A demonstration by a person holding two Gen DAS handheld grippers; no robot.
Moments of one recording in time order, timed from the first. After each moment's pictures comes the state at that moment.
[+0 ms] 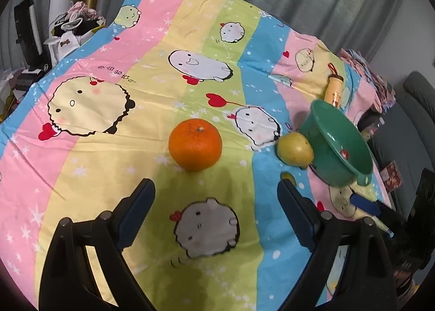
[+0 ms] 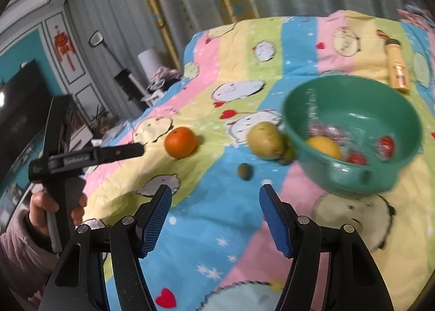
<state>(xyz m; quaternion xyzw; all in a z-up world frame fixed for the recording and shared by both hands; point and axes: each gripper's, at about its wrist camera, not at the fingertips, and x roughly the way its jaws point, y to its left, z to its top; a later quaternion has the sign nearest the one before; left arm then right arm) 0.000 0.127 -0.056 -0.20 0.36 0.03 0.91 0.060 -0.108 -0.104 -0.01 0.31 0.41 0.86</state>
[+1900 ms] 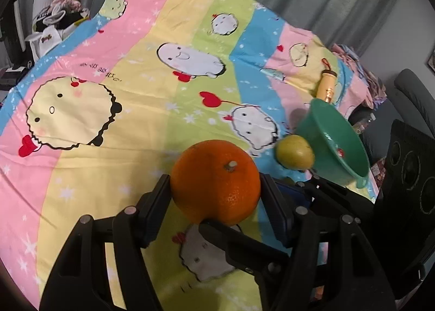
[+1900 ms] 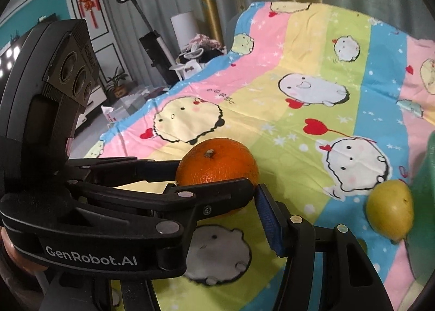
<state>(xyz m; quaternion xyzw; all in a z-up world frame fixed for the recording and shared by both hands) 0.018 0.144 -0.059 -0.21 0.38 -0.01 0.90 0.071 0.051 -0.108 -0.10 0.31 0.46 0.83</state>
